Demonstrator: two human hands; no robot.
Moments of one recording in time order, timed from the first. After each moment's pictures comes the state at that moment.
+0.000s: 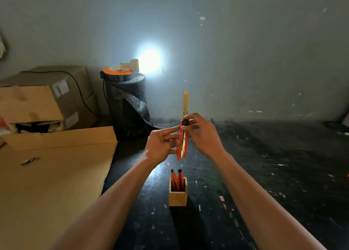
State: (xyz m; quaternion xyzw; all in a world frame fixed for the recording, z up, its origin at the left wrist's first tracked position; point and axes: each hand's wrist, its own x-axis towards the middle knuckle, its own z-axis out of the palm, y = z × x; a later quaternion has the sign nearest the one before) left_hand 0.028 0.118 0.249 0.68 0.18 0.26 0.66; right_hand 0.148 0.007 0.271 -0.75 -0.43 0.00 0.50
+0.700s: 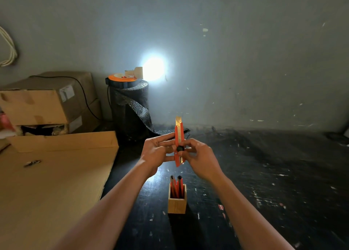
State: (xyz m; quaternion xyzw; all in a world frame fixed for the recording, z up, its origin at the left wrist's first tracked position) left_hand 0.015 0.116 0.252 0.60 0.20 0.27 0.73; right_hand 0.119 -0.012 0.248 -0.77 -0.44 0.08 0.45
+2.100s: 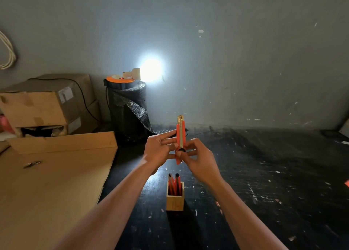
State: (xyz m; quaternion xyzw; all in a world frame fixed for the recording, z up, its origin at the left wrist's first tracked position) left_hand 0.017 0.091 0.261 0.66 0.20 0.28 0.66; right_hand 0.109 -0.032 0.236 -0.77 -0.39 0.07 0.50
